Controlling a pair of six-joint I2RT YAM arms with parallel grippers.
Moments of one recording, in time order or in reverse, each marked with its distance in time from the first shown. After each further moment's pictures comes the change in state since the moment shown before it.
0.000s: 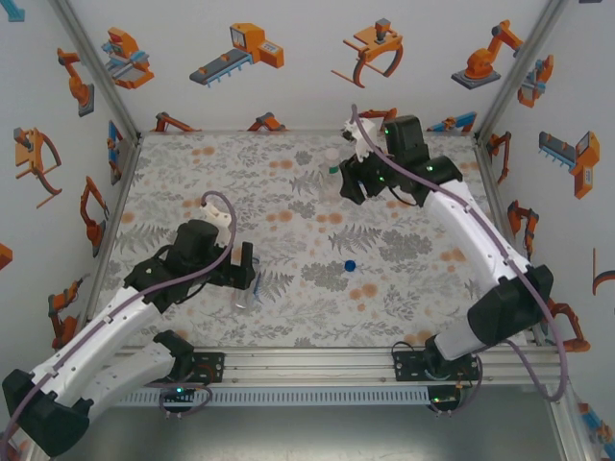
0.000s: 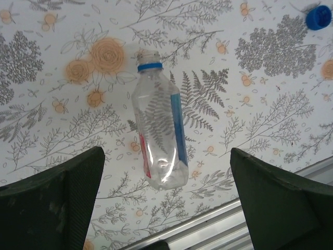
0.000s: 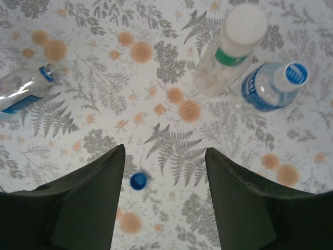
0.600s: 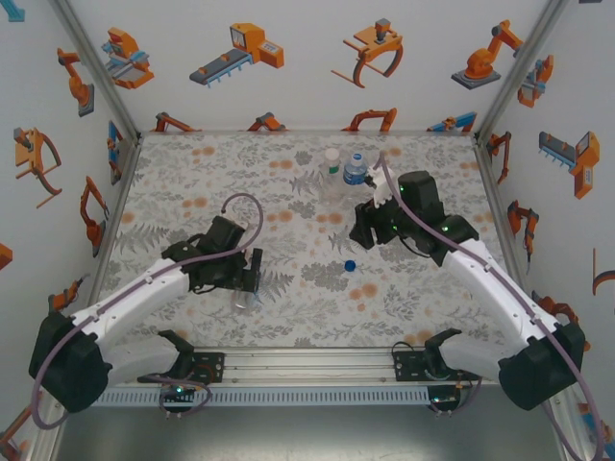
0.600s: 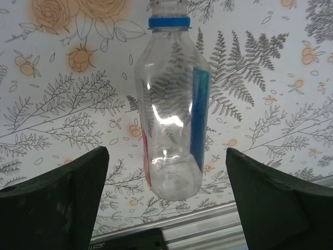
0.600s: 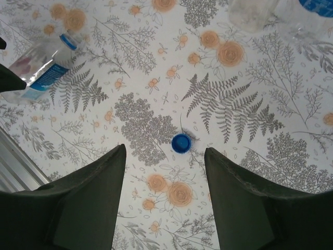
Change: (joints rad) left arm -0.011 0.314 -0.007 -0.005 -0.007 -0.090; right arm 0.024 -0.352 -0.492 0.152 0.023 0.216
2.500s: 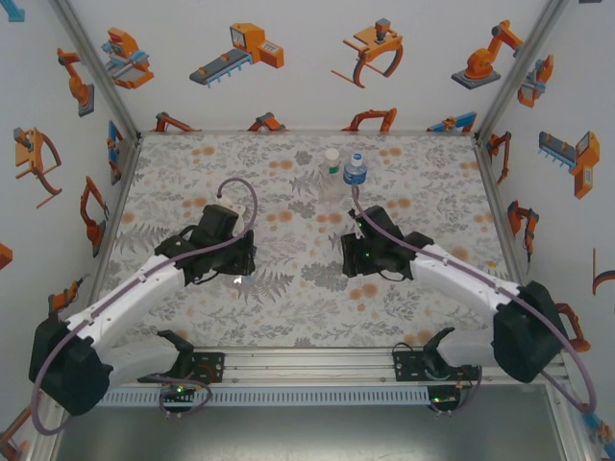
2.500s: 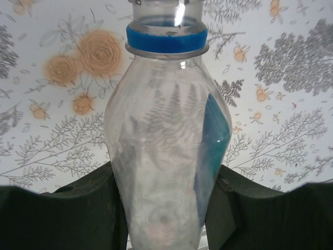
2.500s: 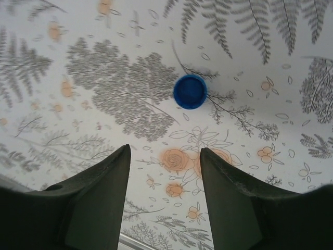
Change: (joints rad) left arm 0.058 -0.054 0.059 0.089 0.039 0.047; right arm 0.211 0.193 -0.183 0.030 0.330 0.416
